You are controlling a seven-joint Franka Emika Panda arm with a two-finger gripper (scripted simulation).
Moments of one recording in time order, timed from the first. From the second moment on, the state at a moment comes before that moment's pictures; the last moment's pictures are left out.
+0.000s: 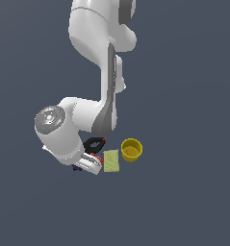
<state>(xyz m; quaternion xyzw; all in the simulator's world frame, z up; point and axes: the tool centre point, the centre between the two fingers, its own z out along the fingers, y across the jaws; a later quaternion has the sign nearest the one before) 0.120 -0.144 0.109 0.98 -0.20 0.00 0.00</state>
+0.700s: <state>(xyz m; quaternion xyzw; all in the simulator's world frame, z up) 0.085 -0.054 0.246 0.98 -0.20 0.00 0.00</state>
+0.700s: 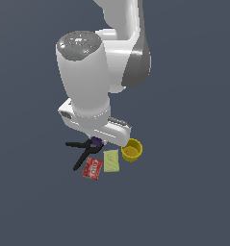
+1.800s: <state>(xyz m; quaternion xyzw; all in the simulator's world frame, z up) 0.044 0.064 0.433 0.98 -0.20 0.00 0.00</state>
